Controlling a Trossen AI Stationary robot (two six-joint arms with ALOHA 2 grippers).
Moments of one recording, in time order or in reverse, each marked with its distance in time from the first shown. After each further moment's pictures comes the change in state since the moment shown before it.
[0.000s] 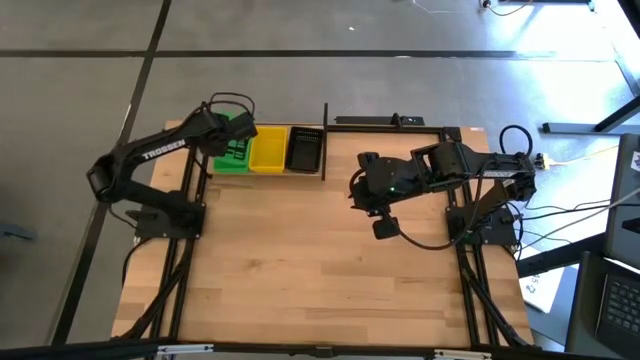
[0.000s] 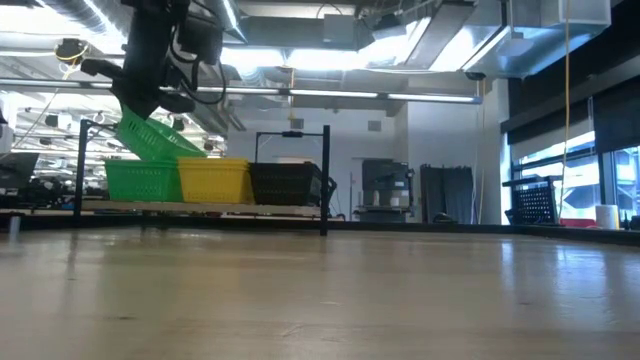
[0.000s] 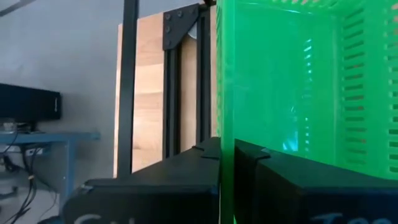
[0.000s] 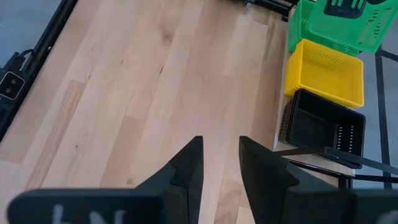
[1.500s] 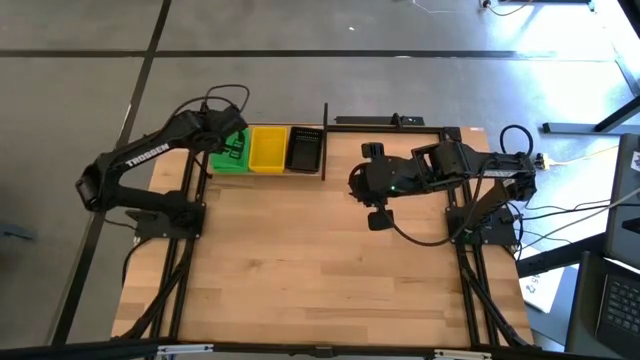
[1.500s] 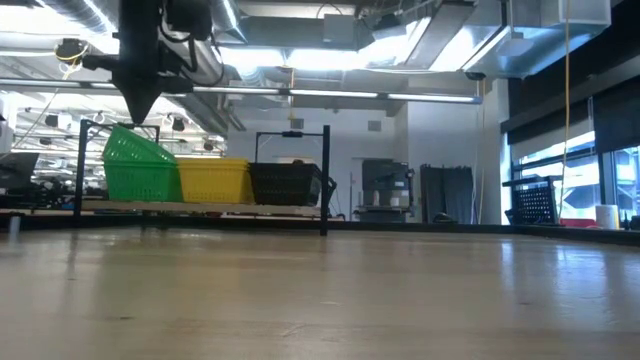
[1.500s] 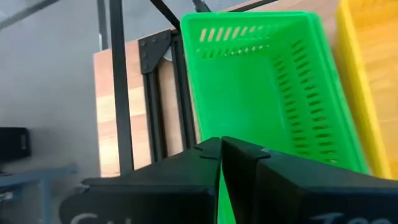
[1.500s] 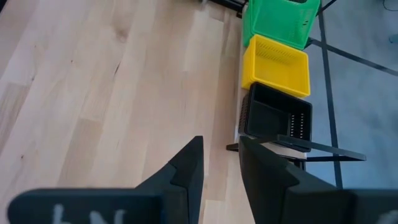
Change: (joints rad) left arm 0.025 -0.121 0.000 0.085 0.059 0.214; right arm -0.001 -0.003 0.000 0.012 0.166 0.001
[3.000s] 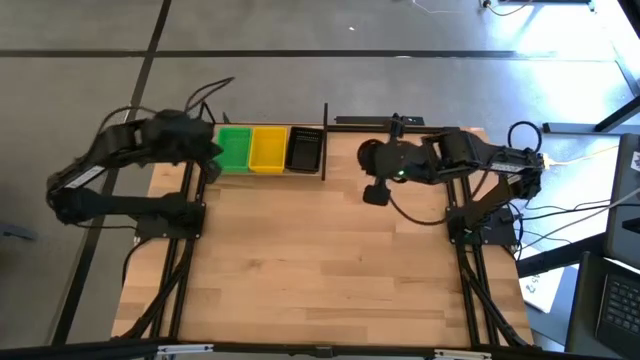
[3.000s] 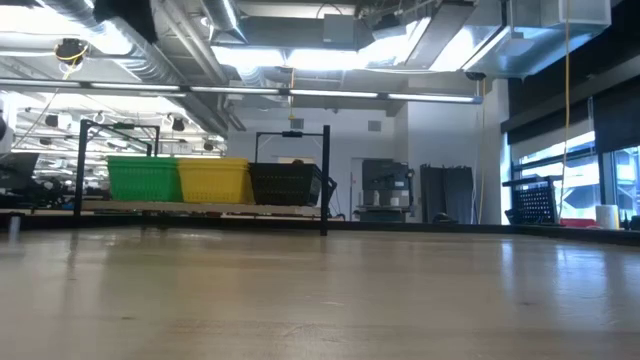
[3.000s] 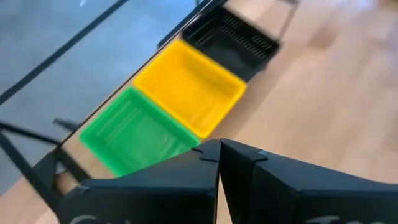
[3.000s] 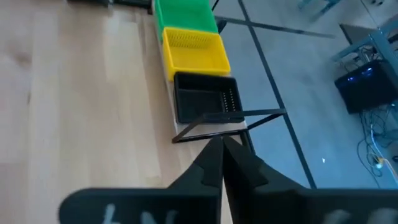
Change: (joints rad) left arm -0.249 -0.345 0.166 0.038 0.324 0.441; right arm -0.053 -0.042 0.000 -0.011 0.251 0.164
